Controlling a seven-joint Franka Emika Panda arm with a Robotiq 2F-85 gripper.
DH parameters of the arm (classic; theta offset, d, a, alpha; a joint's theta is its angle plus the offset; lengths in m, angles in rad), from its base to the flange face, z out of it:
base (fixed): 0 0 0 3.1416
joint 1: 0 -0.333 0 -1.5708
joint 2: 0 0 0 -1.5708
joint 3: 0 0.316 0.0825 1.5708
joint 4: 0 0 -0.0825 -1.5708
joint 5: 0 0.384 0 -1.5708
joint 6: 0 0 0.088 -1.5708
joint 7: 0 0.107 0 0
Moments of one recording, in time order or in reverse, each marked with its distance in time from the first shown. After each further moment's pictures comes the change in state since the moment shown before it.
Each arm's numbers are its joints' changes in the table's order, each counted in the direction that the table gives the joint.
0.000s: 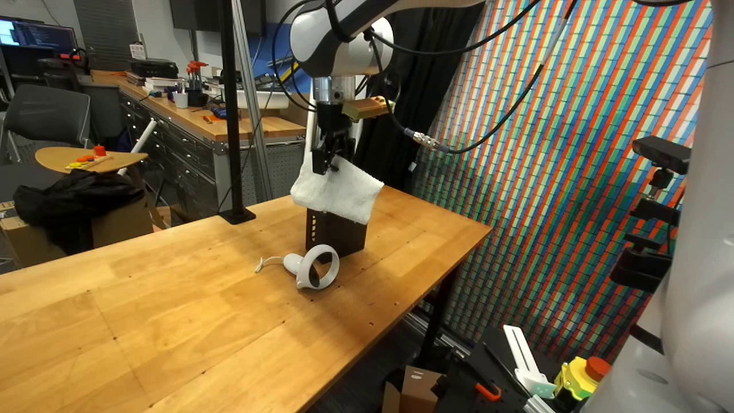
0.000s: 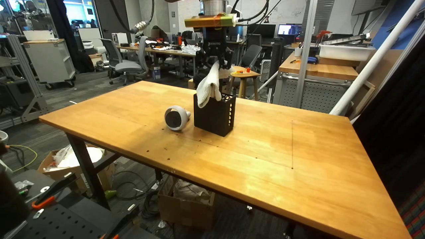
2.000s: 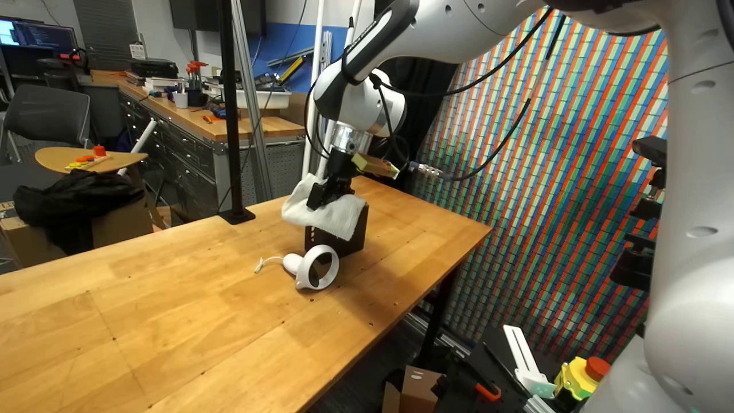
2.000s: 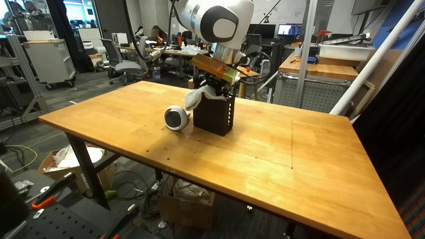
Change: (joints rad) arm 0.160 -0.113 0.075 -0.124 0.451 -0.196 -0.252
